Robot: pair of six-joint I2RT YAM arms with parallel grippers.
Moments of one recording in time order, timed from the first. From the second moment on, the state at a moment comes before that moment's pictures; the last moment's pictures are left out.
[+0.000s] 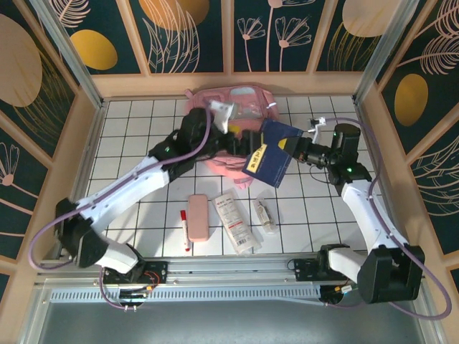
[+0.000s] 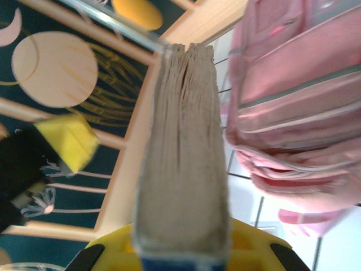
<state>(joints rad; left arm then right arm) -0.78 1.43 1.30 -0.20 0.22 -0.51 0.10 1.12 0.84 -0.11 -0.93 0.68</state>
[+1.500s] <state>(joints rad) -0.53 1.25 0.85 0.39 0.68 -1.21 0.45 1.06 0.61 0.41 -0.82 1.15</state>
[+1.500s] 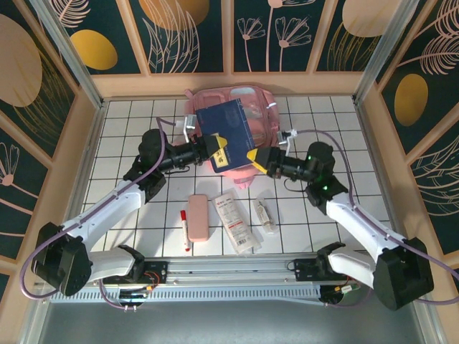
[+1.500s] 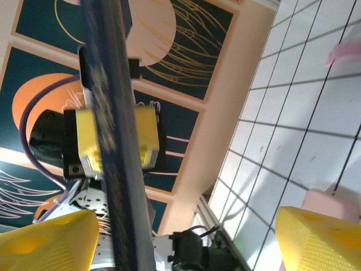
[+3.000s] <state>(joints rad) -0.55 1.49 1.09 -0.10 0.46 -0.05 0.29 0.92 0.60 0.11 -0.37 1.29</state>
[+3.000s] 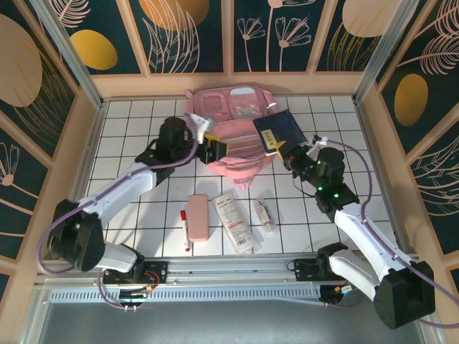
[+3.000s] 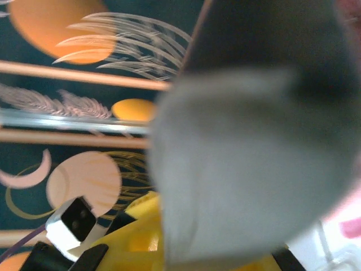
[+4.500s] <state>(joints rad) -0.64 2.07 1.55 -0.53 0.15 0.89 0.03 0.89 0.74 -0.12 -0.70 1.15</state>
